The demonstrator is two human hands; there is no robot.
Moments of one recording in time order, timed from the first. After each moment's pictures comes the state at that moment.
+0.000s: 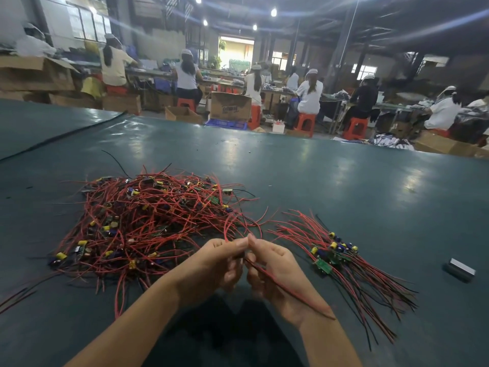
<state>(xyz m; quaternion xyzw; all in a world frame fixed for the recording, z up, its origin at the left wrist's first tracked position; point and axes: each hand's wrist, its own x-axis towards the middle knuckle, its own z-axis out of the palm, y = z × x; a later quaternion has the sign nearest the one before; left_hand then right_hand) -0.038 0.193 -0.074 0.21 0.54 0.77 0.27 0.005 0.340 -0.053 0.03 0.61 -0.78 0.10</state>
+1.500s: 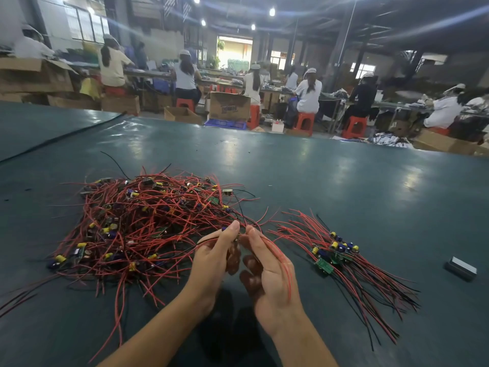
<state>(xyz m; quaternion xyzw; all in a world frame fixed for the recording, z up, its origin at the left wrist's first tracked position) -0.028 0.219 -0.077 0.04 0.55 0.83 0.04 -0.023 0.322 -0.100 0.08 0.49 -0.86 -0.06</state>
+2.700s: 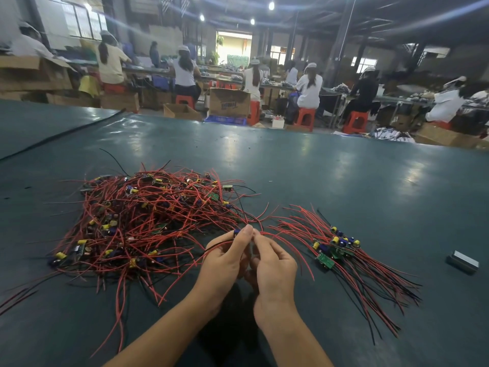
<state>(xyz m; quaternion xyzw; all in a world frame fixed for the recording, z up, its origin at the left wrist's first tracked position) -0.021 0.227 -0.082 0.08 0.60 0.79 0.04 -0.042 0.330 -0.127 0.18 0.56 -0.79 -0.15</state>
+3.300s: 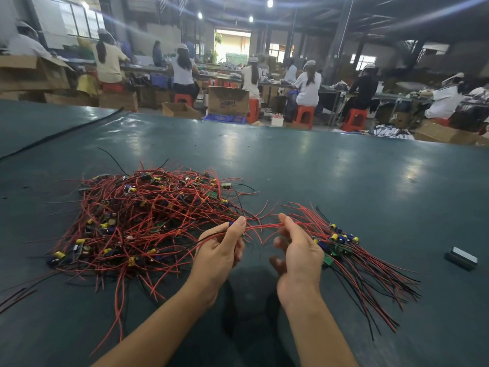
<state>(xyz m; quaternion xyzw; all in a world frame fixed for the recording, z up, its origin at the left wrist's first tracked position) -0.028 0.223 -0.077 0.10 0.61 0.79 -0.02 -0.014 0.341 -0.064 0.21 0.48 -0.83 -0.20</state>
